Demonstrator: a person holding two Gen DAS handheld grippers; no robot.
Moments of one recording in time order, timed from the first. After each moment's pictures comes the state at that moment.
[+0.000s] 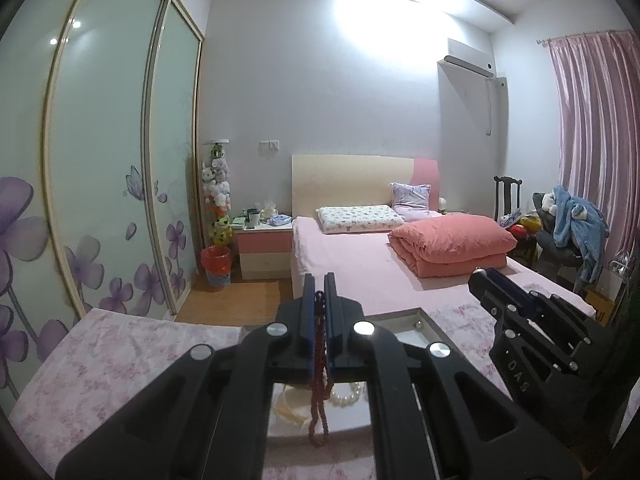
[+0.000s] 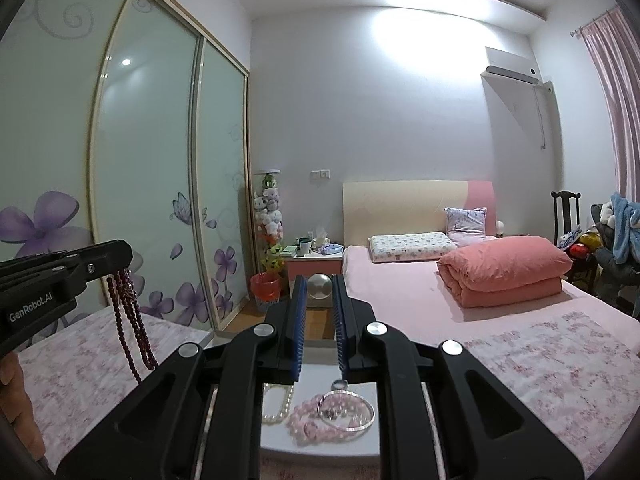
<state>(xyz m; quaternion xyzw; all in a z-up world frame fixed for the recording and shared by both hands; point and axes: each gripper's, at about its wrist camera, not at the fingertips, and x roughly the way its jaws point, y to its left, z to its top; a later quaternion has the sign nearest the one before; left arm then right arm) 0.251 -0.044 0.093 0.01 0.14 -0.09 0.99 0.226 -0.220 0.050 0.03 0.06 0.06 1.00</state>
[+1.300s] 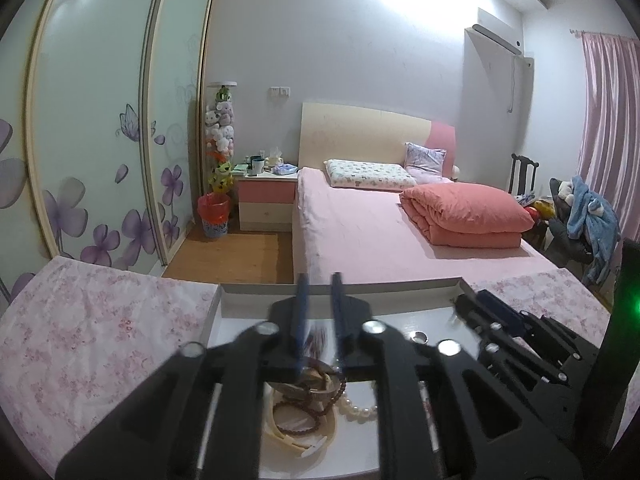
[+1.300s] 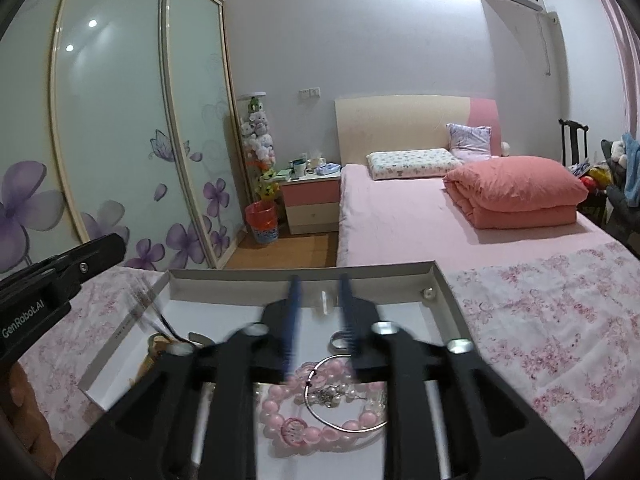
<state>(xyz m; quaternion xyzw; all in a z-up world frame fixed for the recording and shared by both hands) 0.359 -0.033 0.012 -0.02 0.22 -0.07 0.97 0.318 -0.215 -0.020 0.06 0.21 0.05 0.97</state>
